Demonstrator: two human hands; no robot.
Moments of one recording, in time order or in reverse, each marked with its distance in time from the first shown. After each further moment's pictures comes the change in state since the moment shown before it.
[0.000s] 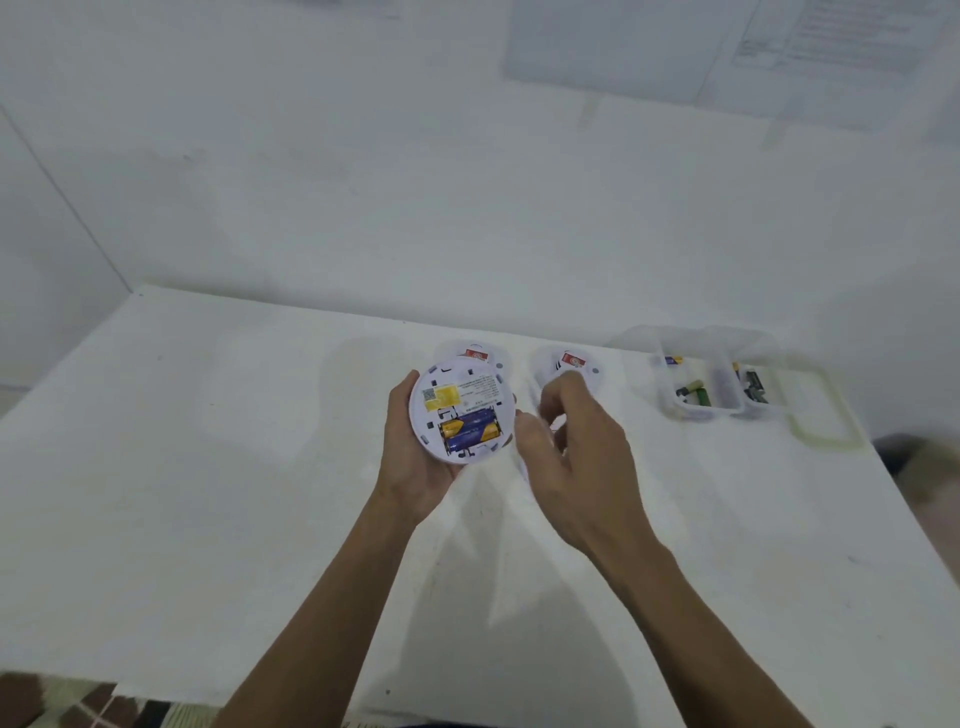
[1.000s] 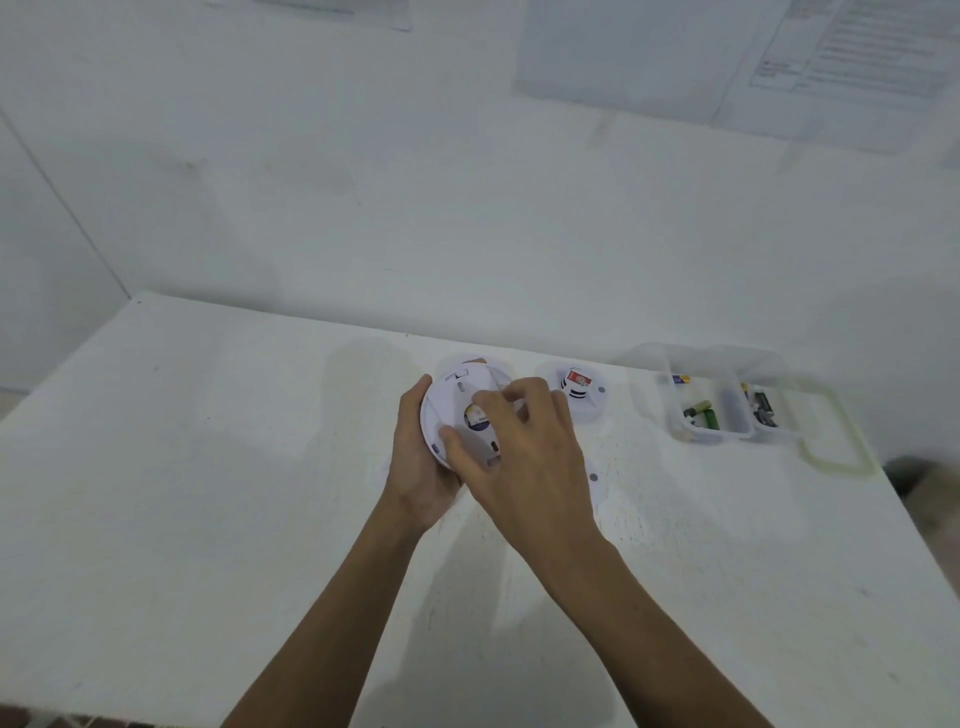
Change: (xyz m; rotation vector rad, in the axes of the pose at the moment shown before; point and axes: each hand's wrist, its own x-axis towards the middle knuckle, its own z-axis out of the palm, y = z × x) left_hand 0.013 0.004 0.007 0.219 0.219 0.016; right_hand 0.033 -0.004 0.054 -0.380 0.203 -0.282
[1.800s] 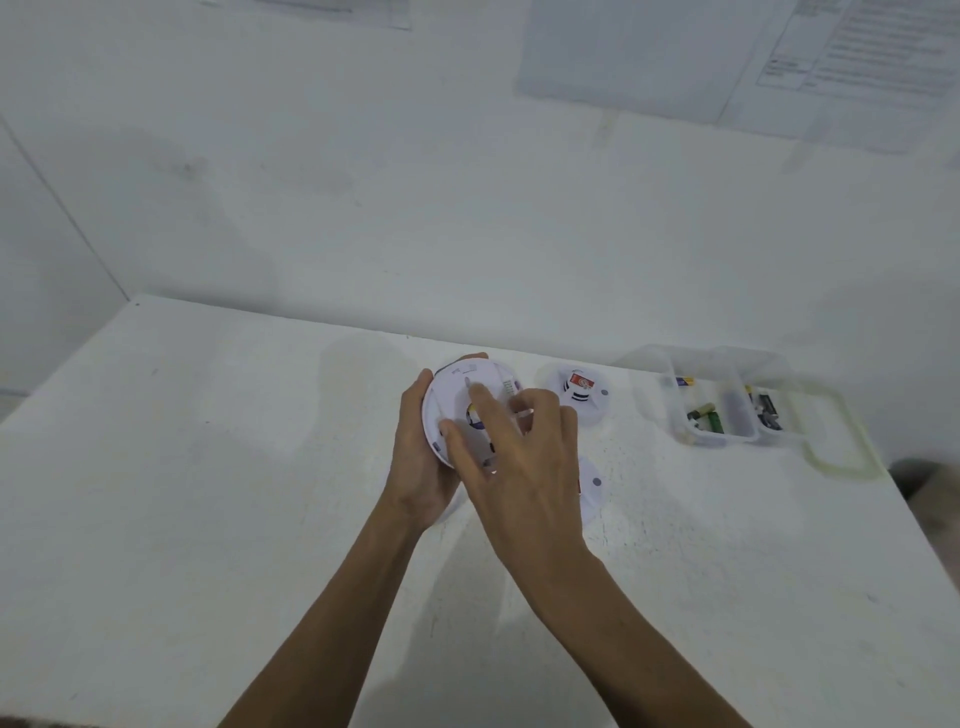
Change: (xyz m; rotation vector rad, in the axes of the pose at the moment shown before) left_hand 0.008 0.003 -0.002 0.046 -0.128 0.131; right_hand -0.002 -0.007 0.011 0.046 -0.031 0.093
